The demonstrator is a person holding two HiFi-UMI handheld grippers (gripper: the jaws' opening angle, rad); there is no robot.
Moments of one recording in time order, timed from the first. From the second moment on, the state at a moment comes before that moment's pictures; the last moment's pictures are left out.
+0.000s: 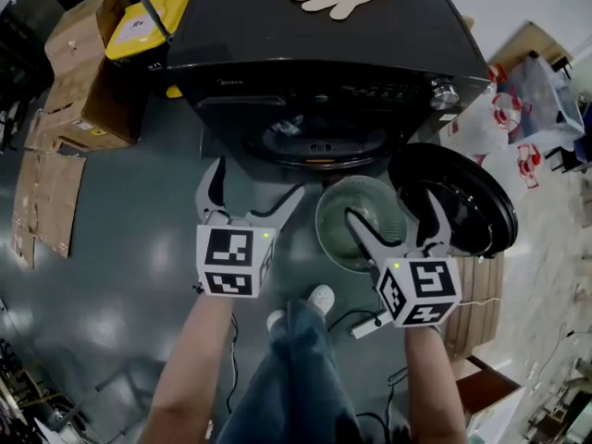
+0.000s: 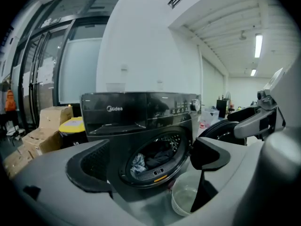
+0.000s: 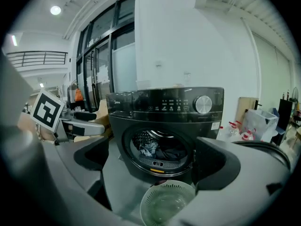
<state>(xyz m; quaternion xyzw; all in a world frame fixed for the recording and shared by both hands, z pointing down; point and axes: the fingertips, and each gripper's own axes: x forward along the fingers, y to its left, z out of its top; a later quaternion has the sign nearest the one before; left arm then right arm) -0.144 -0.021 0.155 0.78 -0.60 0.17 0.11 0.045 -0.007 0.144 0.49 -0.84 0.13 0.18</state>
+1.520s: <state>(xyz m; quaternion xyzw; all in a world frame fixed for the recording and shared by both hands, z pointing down) -0.144 -0.128 0.455 0.76 -0.56 0.22 0.23 0.015 -0.138 0.448 0.42 -0.86 0.18 0.23</state>
